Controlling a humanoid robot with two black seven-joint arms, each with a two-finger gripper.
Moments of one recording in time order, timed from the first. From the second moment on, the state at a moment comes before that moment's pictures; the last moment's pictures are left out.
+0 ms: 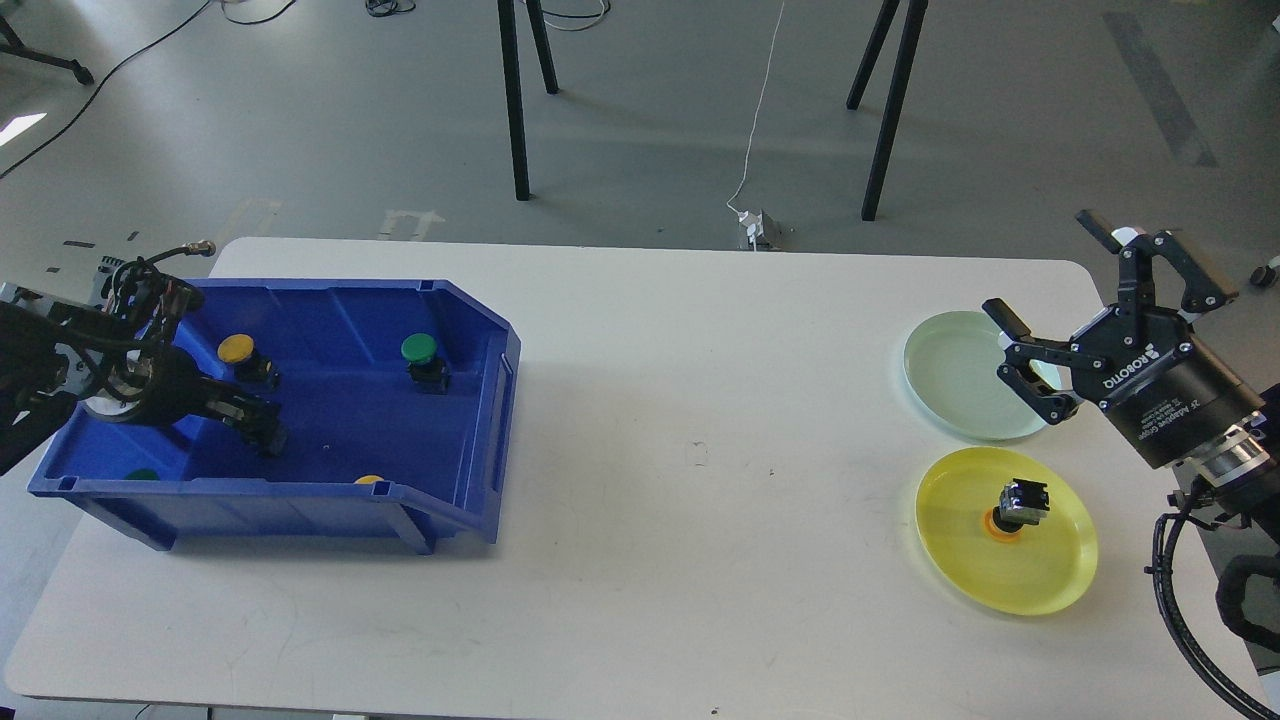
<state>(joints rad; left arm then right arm) -0.94 0.65 -0.10 -0.59 1.88 -0.49 -0.49 0.15 -0.88 0.88 1.55 -0.16 0.36 0.48</state>
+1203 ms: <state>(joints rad) -0.96 0.68 -0.10 -0.60 1.88 -0.49 -0.49 0.14 -0.87 0.88 1.55 -0.16 0.37 0.49</state>
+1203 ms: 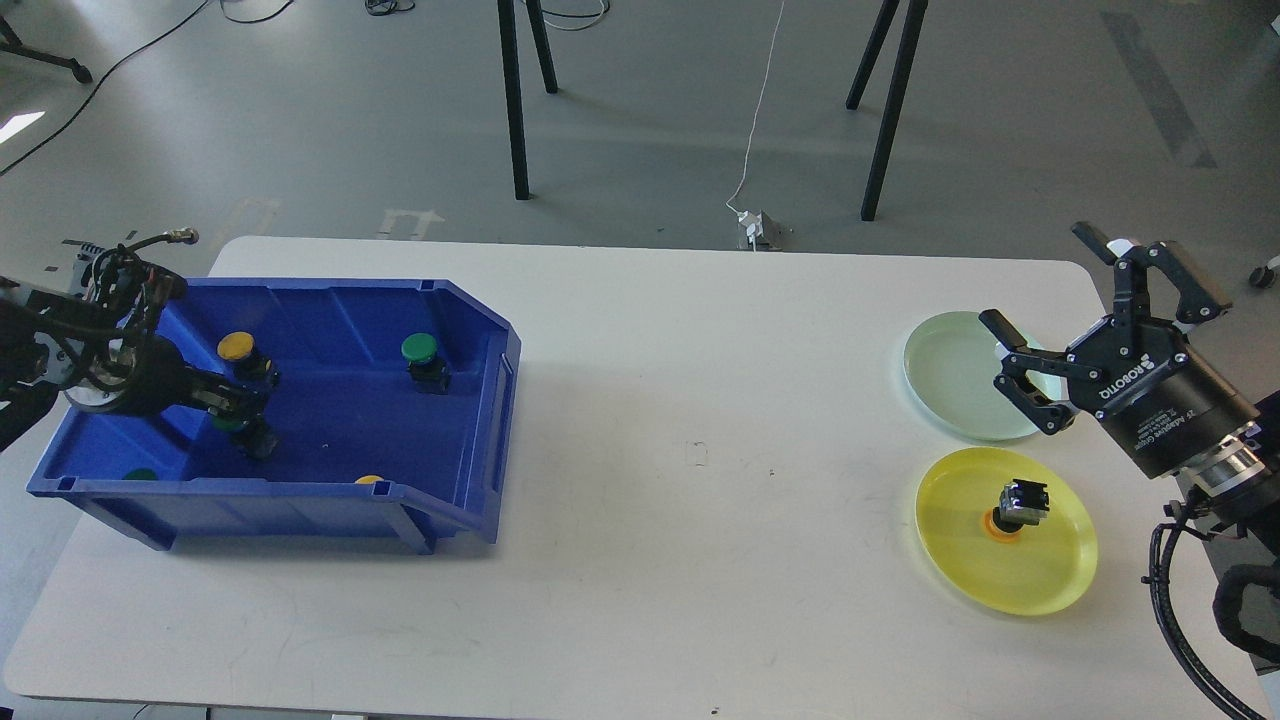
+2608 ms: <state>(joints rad) -0.93 0.68 -0.09 -0.59 1.88 -0.49 -0.49 0.10 -0.86 0.88 1.55 -0.16 0.37 0.49</state>
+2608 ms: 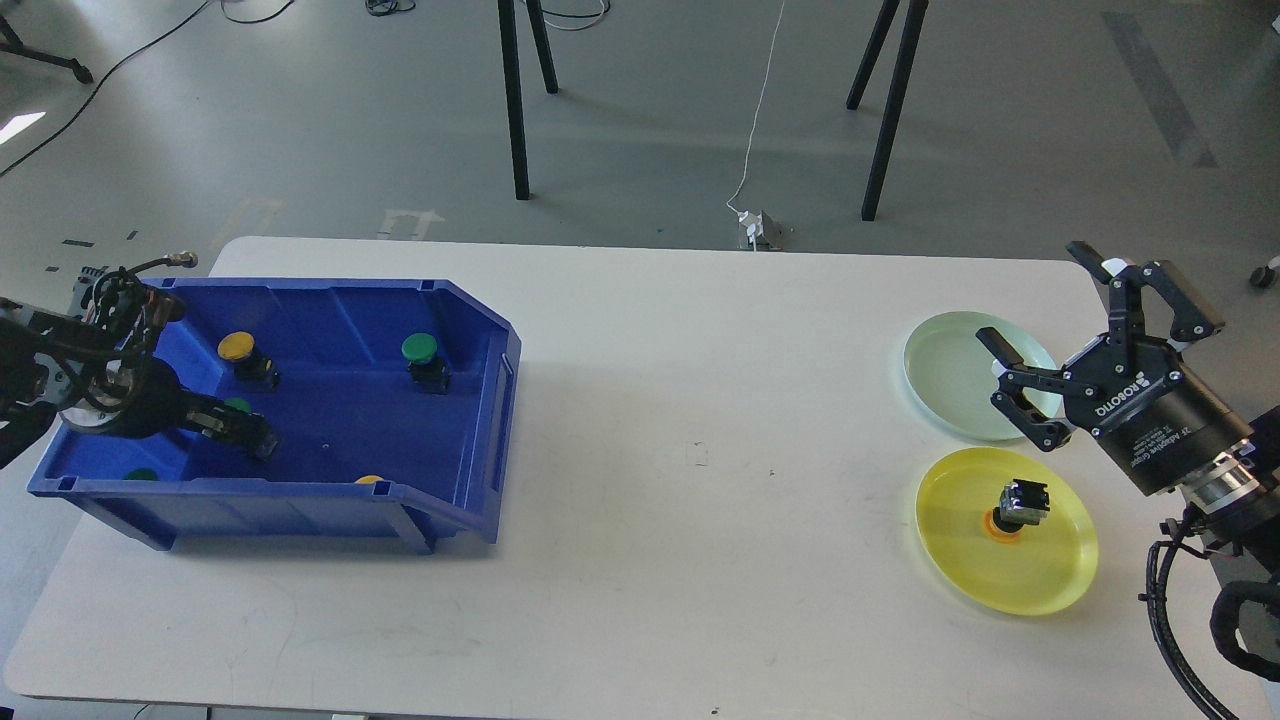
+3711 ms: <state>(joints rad) -1.01 1.13 -0.29 -1.26 1.51 -0.49 -0.49 0.10 -0.85 0.89 1.52 -0.16 0.37 0.49</state>
